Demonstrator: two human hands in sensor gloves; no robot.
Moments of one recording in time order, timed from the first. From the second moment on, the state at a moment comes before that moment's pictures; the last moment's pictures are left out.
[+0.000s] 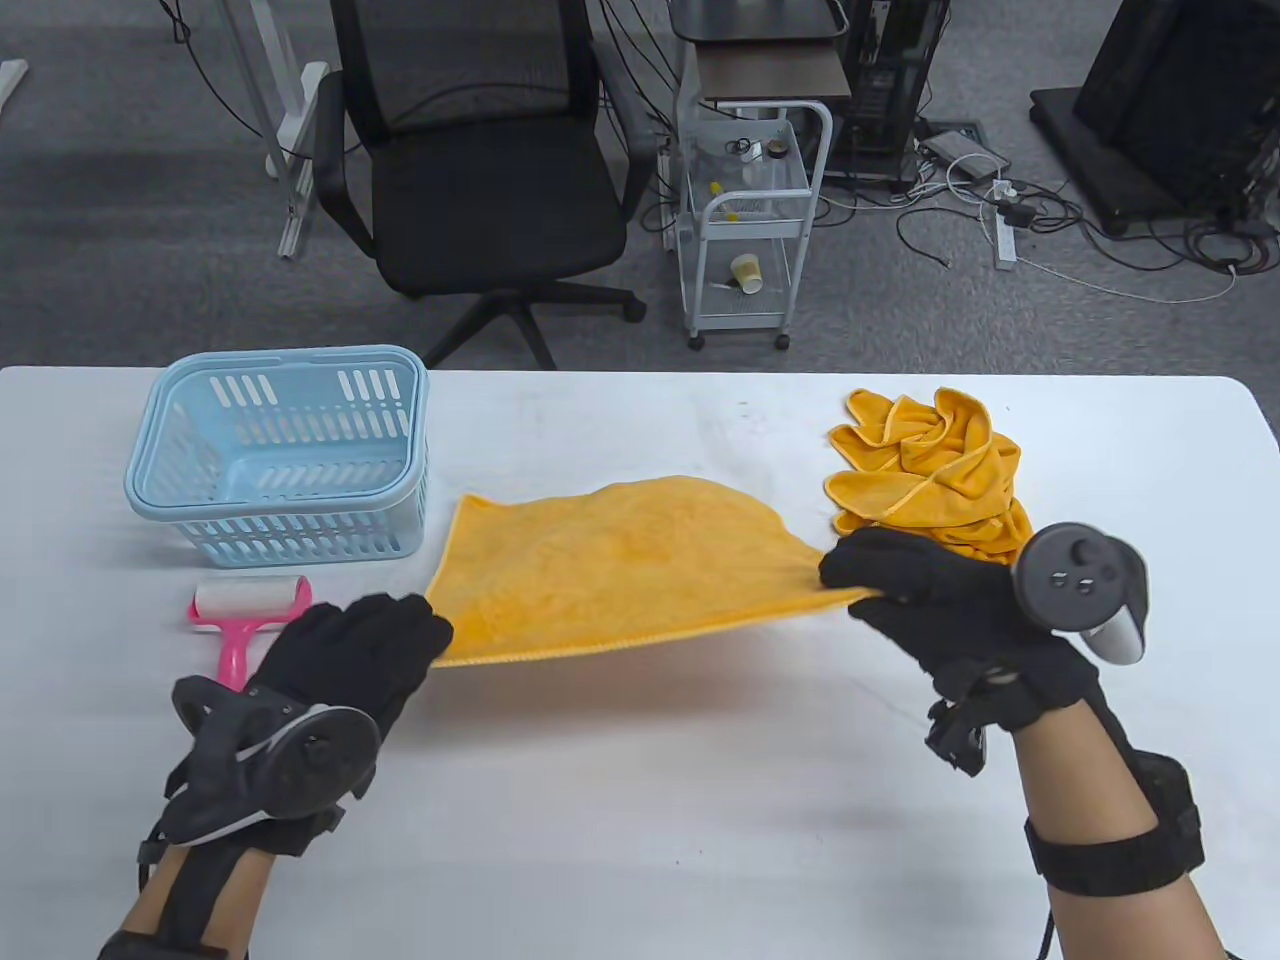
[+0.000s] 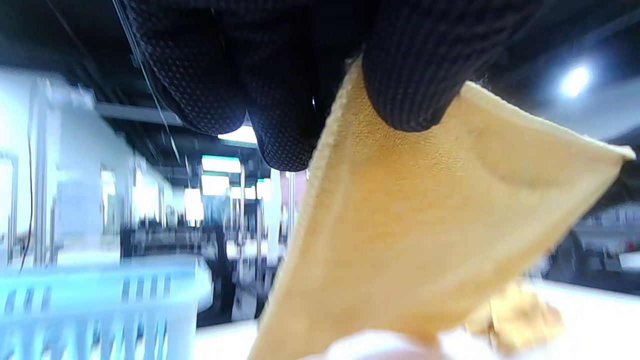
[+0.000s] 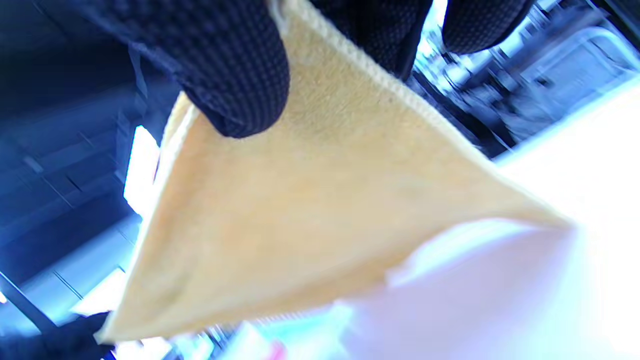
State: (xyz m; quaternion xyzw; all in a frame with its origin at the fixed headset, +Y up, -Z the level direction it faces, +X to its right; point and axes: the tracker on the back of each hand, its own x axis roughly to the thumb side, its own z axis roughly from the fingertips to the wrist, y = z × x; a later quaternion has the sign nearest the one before) left_hand -0.232 -0.613 -0.200 0.08 -0.20 0.01 0.98; right_hand 0.231 -0.633 -0.301 0.26 0.07 0.89 0.36
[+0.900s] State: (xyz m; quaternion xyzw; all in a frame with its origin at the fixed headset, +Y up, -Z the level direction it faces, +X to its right) left_hand -0.271 -0.730 -0.233 -0.15 -0.02 -0.03 0.99; right_hand 0.200 -0.770 -0.257 0.27 0.23 0.93 0.13
